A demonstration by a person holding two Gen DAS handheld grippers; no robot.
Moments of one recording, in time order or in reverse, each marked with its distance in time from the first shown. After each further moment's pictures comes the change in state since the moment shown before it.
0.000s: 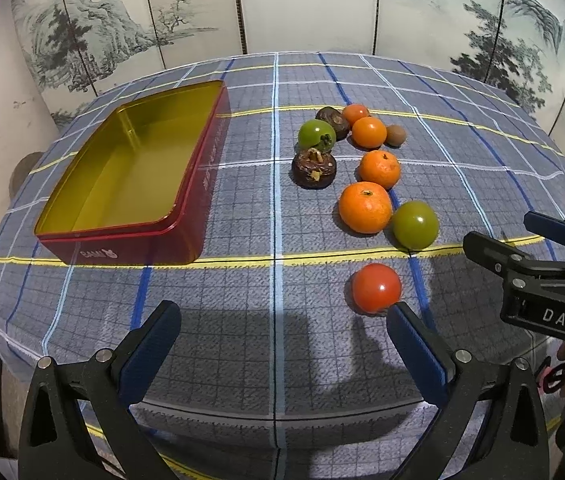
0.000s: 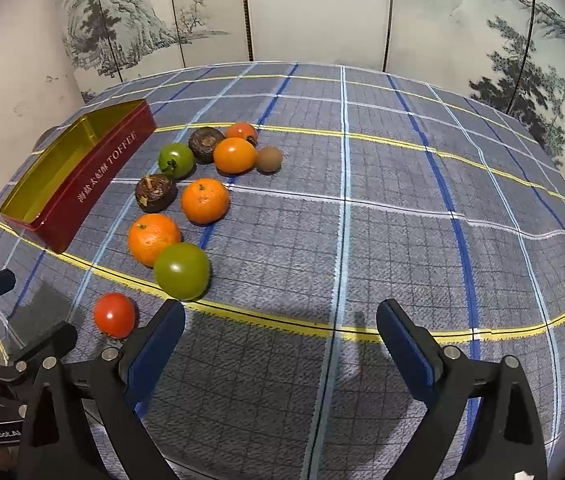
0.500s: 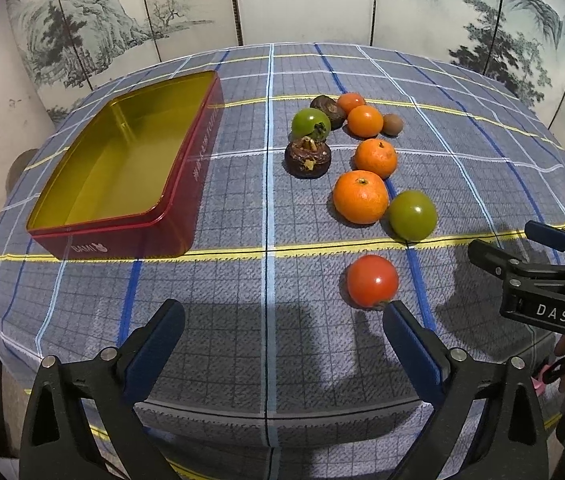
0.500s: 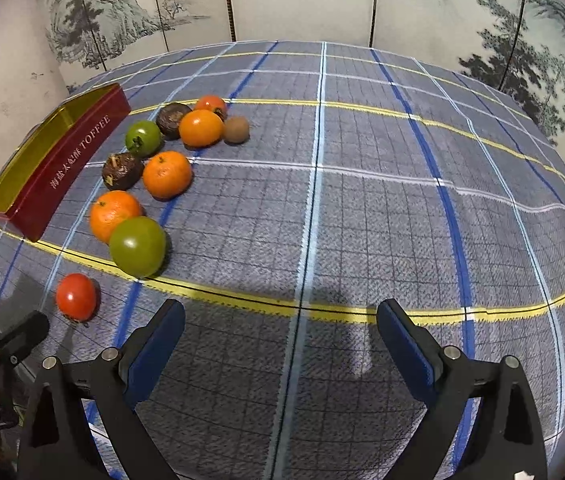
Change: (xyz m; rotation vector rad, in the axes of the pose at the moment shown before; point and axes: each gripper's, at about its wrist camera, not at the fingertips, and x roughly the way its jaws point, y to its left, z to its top) left arm 0.007 -0.004 -0.001 0.006 0.027 -0.006; right arm 0.016 -0.021 -0.012 0.032 0.061 -0.021
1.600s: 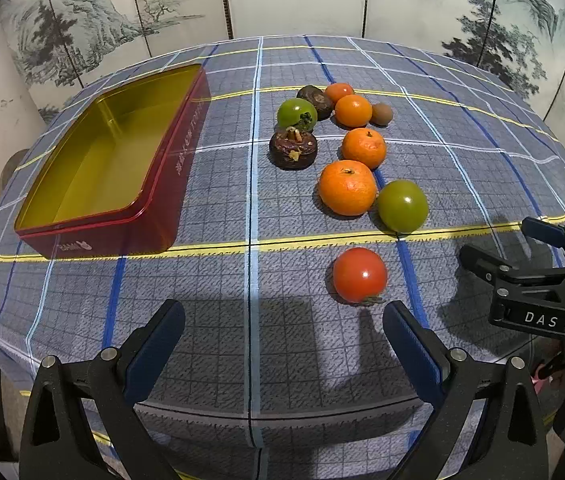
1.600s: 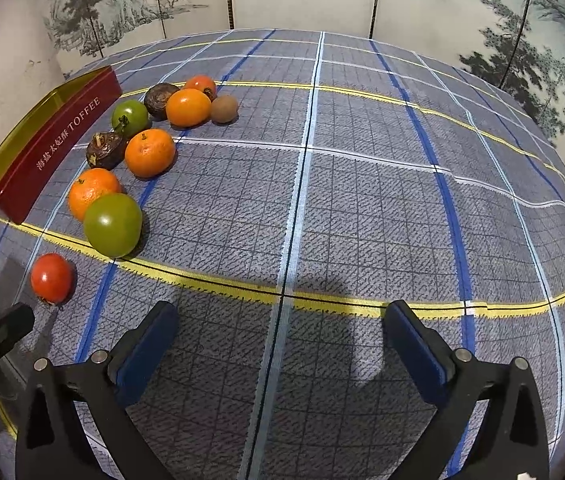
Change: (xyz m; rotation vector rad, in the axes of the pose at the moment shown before) left arm 0.007 -0.006 0.000 0.016 0.020 -0.021; right arm 0.011 -0.004 -0.005 -0.030 0.027 -0.024
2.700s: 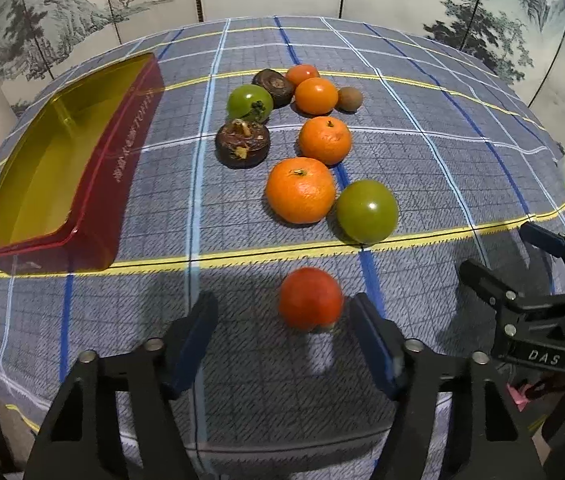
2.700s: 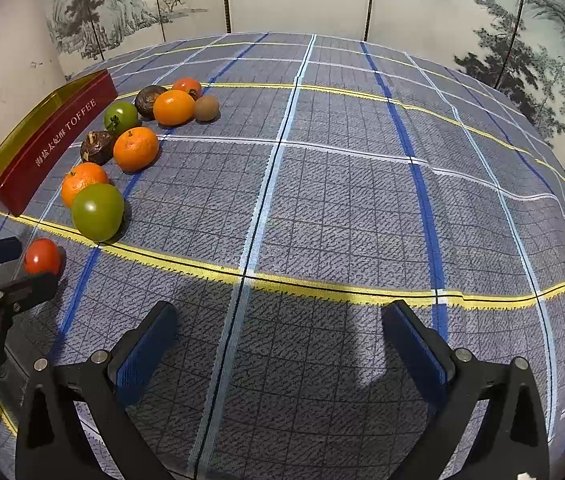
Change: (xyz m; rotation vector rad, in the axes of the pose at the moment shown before) left arm 0.023 -0.021 0.019 0.027 0.080 -0.087; right arm -0.005 -0.020 -0.011 -0.005 -0.023 0.002
